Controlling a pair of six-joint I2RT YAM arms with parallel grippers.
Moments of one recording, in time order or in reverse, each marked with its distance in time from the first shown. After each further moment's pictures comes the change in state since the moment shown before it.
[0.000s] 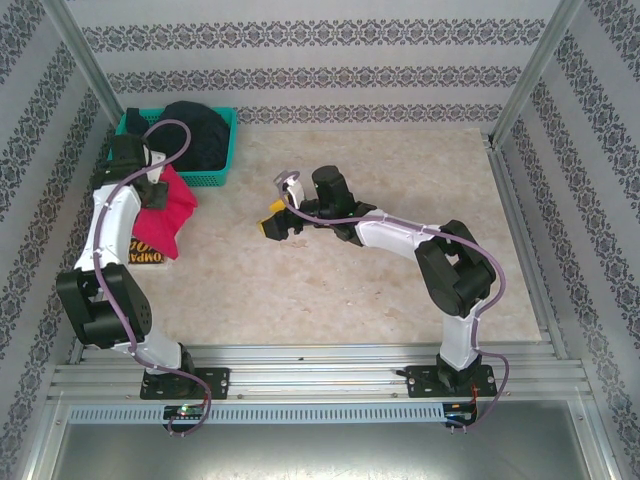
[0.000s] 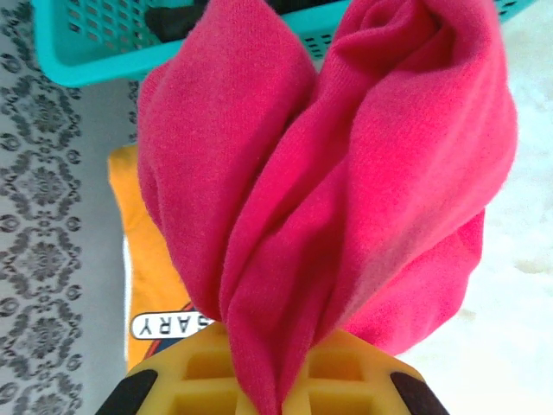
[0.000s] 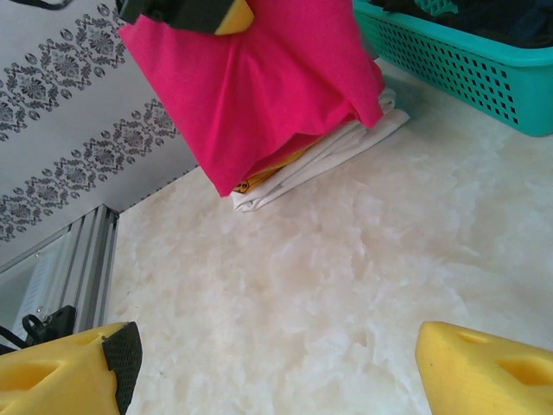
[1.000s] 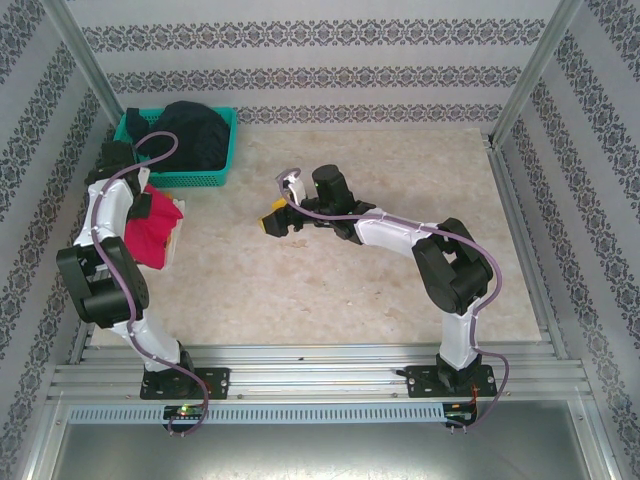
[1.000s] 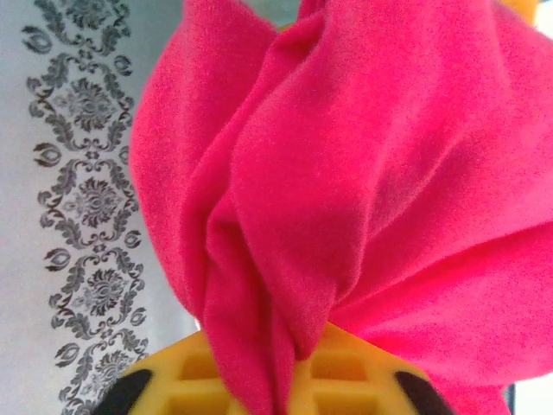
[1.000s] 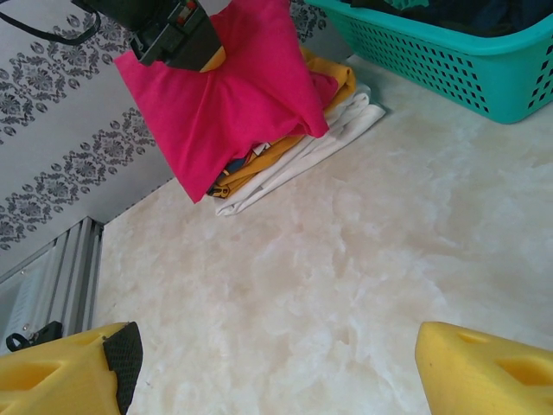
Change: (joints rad) left arm 0.098 0.160 0.006 0.022 -0.174 0.066; right arm -0.013 0.018 0.008 0.003 0.030 0.042
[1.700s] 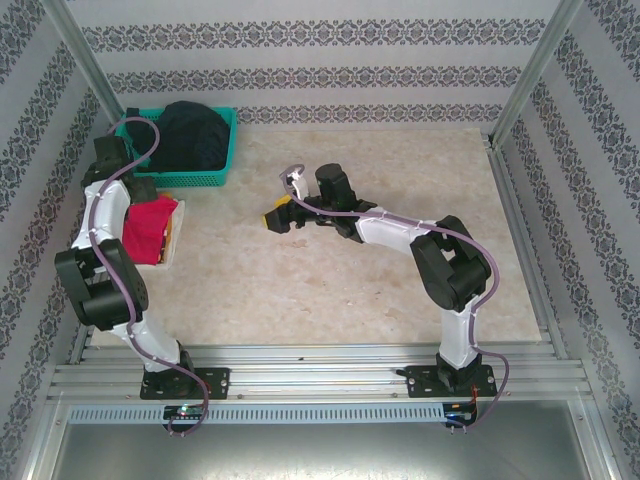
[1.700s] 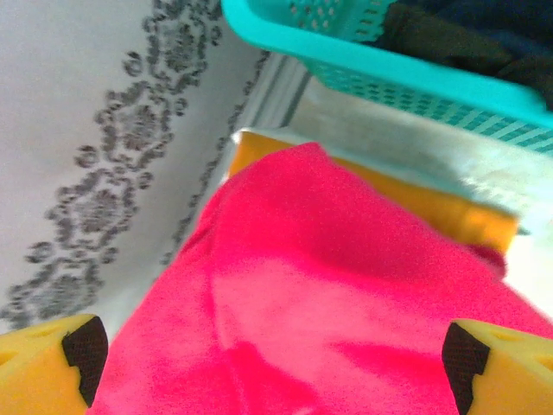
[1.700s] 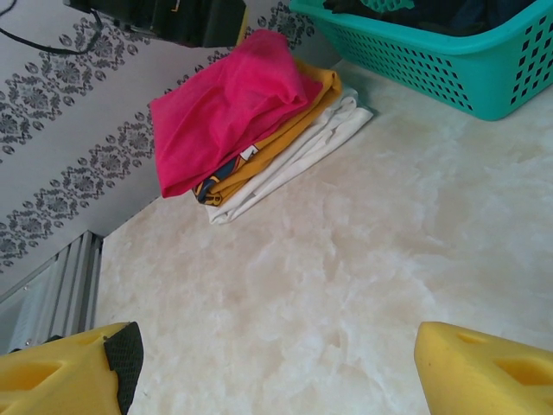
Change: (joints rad) left arm 0.016 -0.013 -0.006 0.165 0.069 -0.430; right arm -0.019 0.023 0.000 0.039 -0.013 0.048
